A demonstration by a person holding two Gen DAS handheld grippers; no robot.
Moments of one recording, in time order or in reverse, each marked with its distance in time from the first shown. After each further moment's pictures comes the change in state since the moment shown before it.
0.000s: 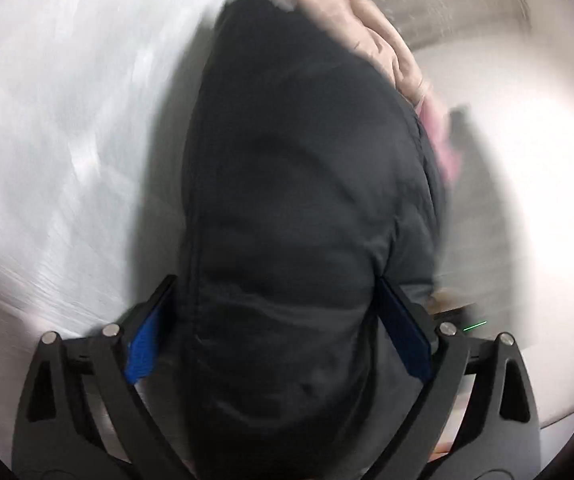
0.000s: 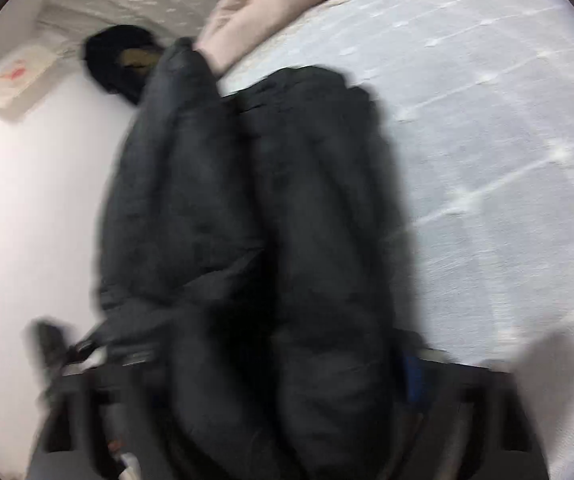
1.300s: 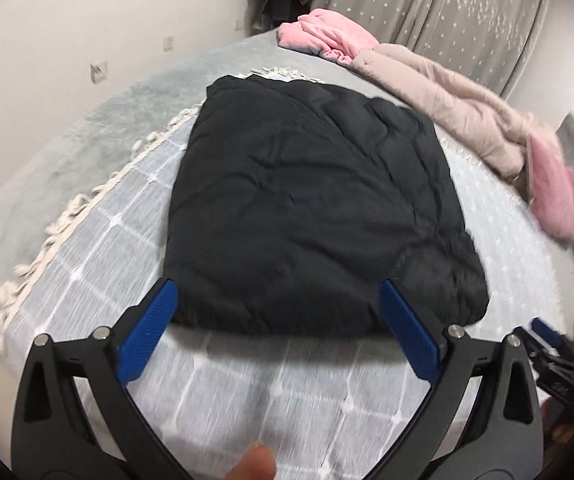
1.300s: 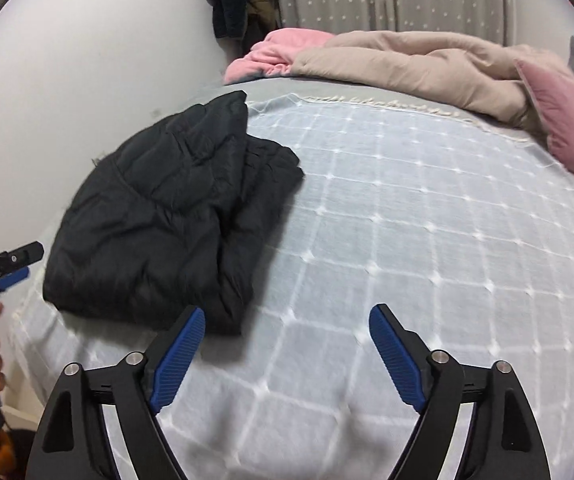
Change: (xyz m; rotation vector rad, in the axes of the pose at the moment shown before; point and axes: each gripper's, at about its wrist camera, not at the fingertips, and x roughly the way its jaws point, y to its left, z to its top) left arm -0.206 -0.026 -0.083 0.258 -0.466 0.800; right arm -0.023 0.204 -0.163 -0.653 -0.058 -0.432
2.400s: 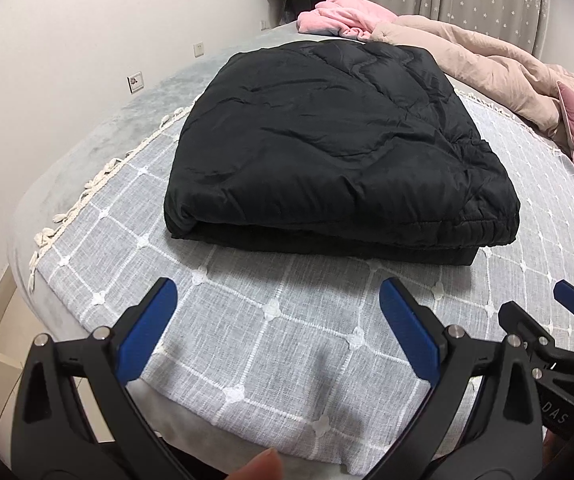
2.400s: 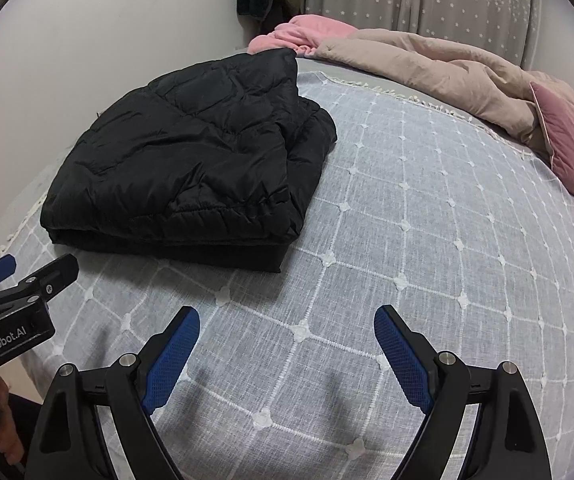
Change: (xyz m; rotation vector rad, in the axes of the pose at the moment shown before) left arm -0.010 -0.051 -0.070 0.067 0.004 0.216; right arm 0.039 0.067 -0.026 -0.139 0.044 -0.043
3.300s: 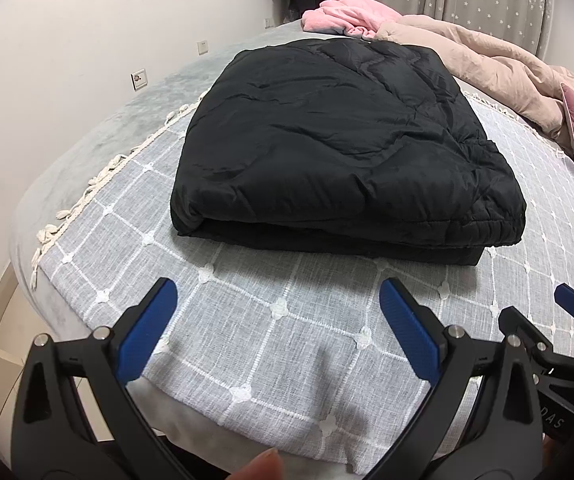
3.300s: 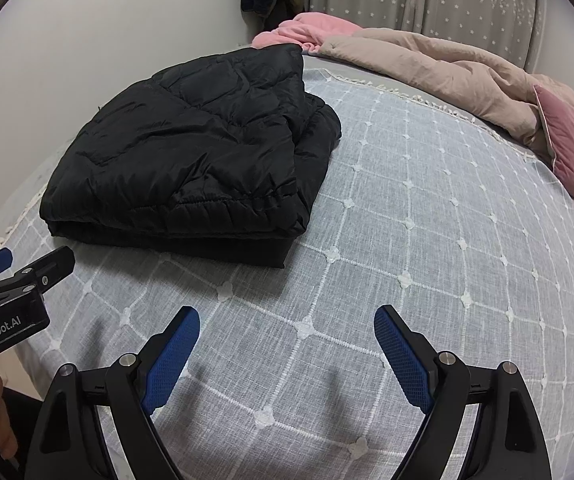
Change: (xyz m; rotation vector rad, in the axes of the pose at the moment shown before) left arm 0.003 0.007 0.000 -0.007 0.007 0.002; right arm 0.004 0.001 0.000 -0.019 0.008 -0.002
